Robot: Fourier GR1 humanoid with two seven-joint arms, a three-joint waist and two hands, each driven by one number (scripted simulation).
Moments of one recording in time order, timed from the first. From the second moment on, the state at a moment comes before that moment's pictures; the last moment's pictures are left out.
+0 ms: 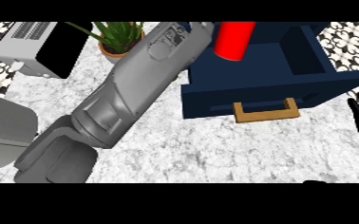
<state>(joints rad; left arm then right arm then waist) -1.49 0.00 -0.41 -0.48 0.40 0.59 0.09 0.17 -0.04 -0.26 -2.14 -0.08 0.20 0.13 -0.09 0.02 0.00</state>
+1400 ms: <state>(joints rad) -1.42 0.00 -0.63 -0.37 0.53 0.76 -0.05 0.09 -0.06 -0.23 -2.15 -0.08 0.19 0.18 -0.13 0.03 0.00</state>
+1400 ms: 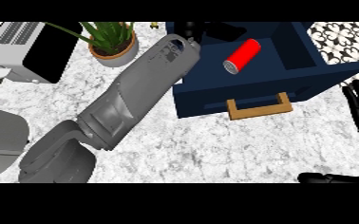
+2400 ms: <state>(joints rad) -1.42 0.00 -0.59 -0.42 0.69 0.81 -0.13 0.05 -0.20 -0.16 -2.23 0.28 0.20 0.06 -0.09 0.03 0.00</state>
